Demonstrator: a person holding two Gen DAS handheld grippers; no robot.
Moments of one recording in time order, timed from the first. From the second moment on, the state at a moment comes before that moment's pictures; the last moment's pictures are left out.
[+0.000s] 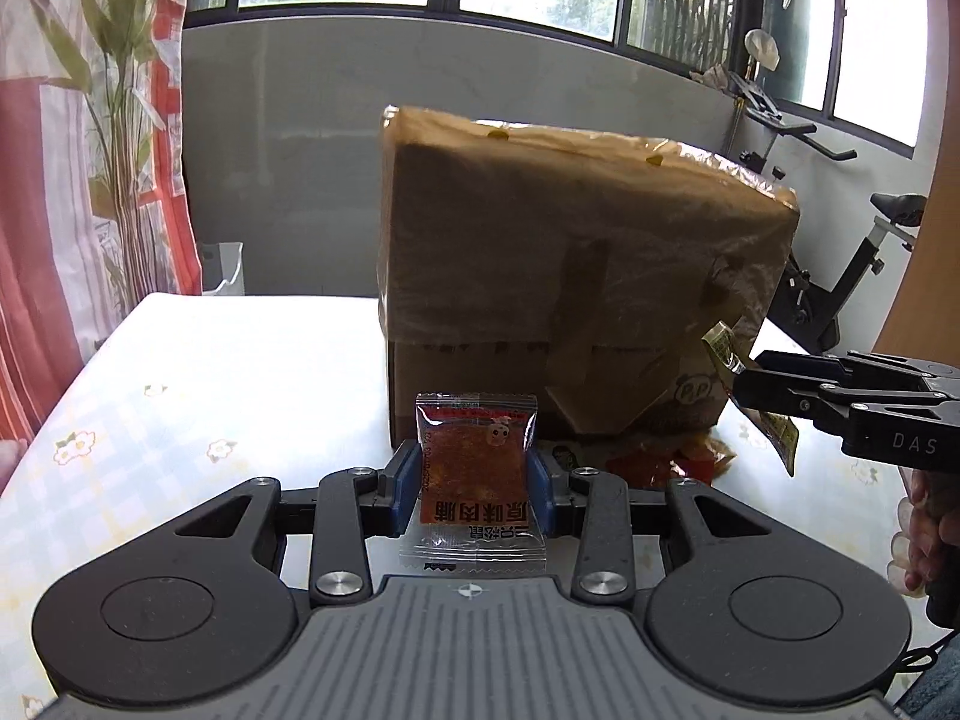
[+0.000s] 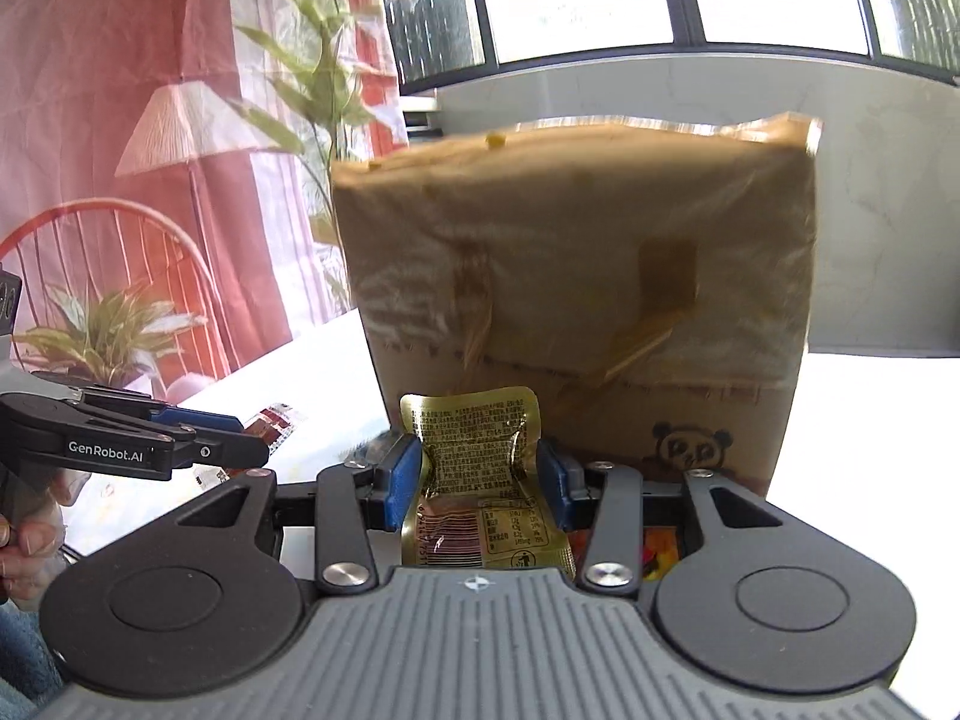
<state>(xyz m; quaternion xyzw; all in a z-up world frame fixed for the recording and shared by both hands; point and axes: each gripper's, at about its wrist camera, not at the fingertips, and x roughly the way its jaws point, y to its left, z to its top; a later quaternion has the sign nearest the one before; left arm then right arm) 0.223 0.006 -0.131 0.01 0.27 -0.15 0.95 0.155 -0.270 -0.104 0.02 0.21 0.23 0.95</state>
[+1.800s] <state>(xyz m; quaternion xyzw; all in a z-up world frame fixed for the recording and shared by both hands) 0.306 0.036 -0.094 -0.04 0.26 -0.09 0.96 0.189 -0.330 -0.099 0.04 0.19 0.09 0.98</state>
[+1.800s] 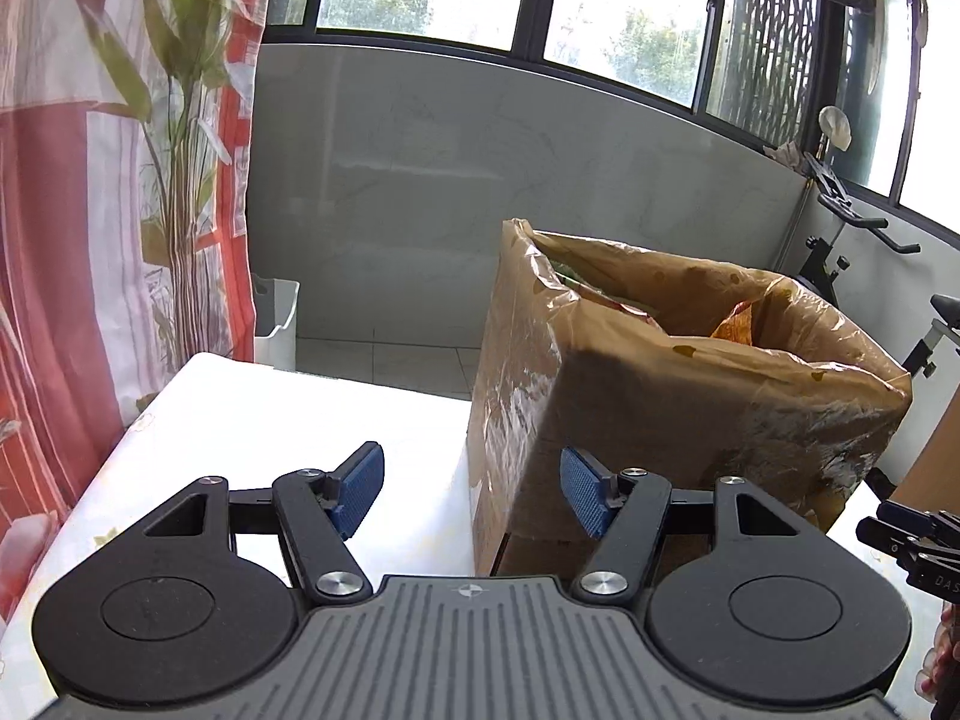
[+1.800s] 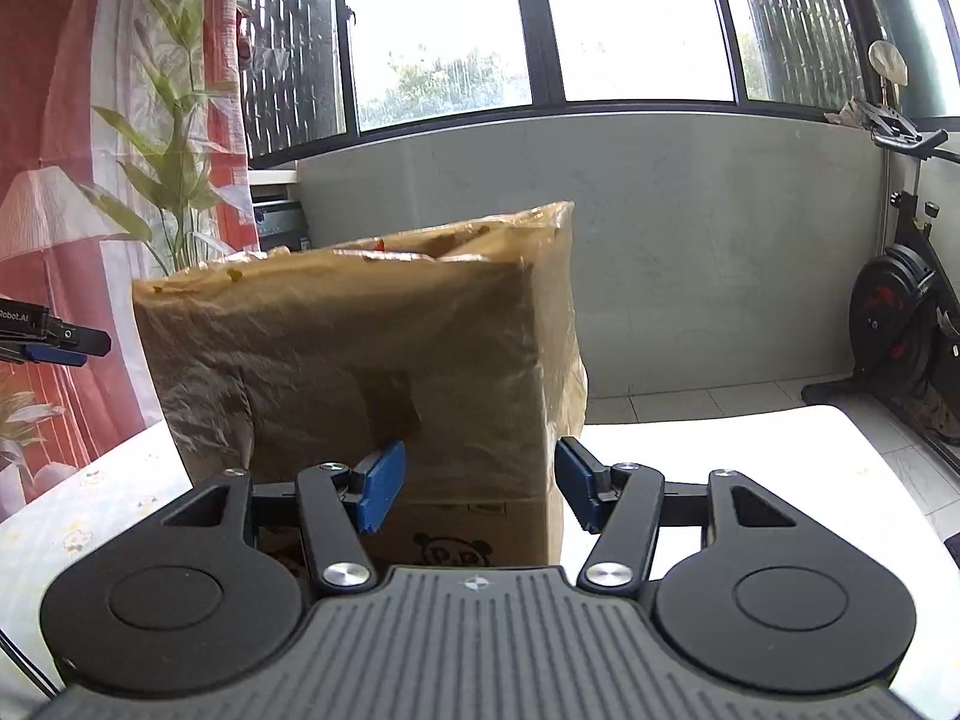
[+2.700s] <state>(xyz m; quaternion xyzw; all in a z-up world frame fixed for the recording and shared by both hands) 0.302 0.014 -0.143 -0.03 0.32 -0.12 0.94 0.181 -0.305 -0.163 -0.09 0.38 0.16 0.91</state>
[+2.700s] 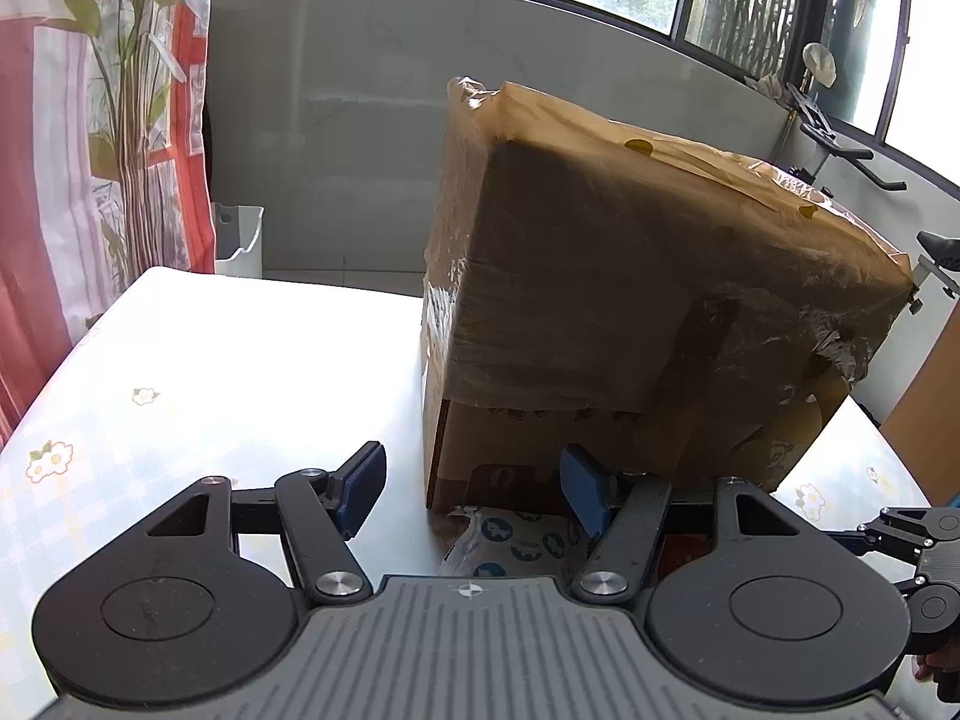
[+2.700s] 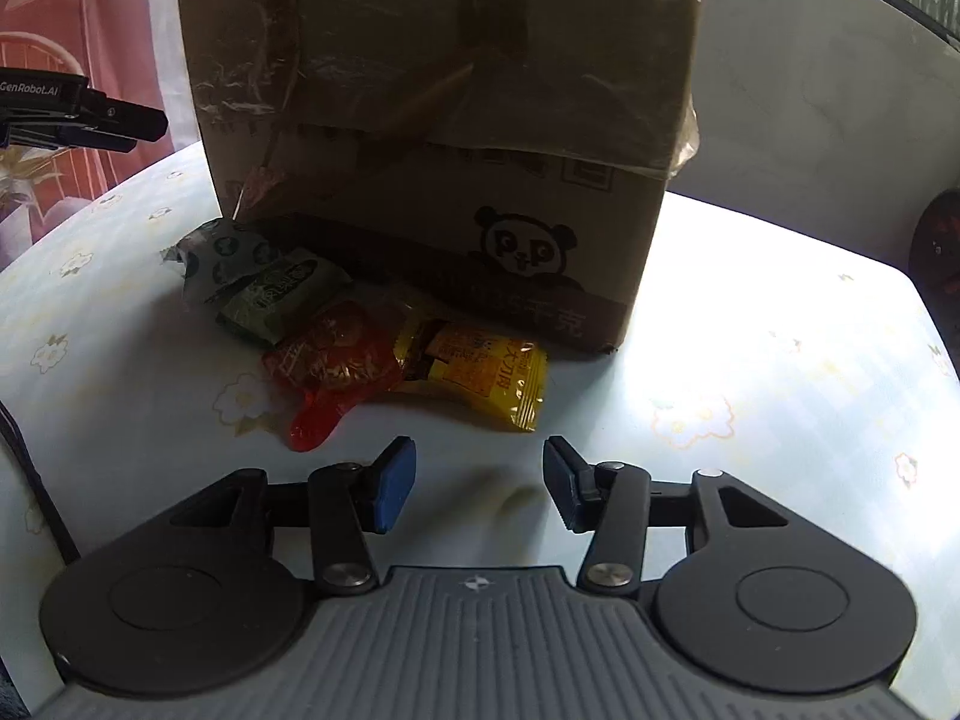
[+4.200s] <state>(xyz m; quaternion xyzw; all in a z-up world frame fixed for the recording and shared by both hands) 0.289 0.028 -0.147 -0.05 0.33 -0.11 0.94 0.250 -0.304 -0.152 -0.11 0.38 0.24 0.88</state>
